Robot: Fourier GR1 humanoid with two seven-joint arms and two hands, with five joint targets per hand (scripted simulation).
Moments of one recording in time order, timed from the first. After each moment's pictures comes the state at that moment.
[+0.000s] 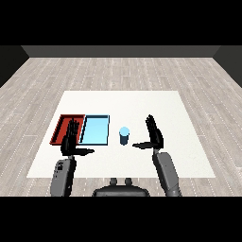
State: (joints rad) left arm -0.02 0.07 0.06 -1.63 0.11 -0.11 -0.39; right arm -0.15 0.00 0.09 -1.52 -0.11 -0.01 -0.20
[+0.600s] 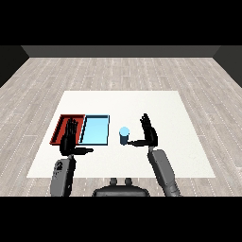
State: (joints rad) left arm -0.02 0.07 0.08 -1.64 0.12 -0.11 -0.38; right arm -0.22 0.00 0.16 -1.44 -0.19 -0.09 -0.21
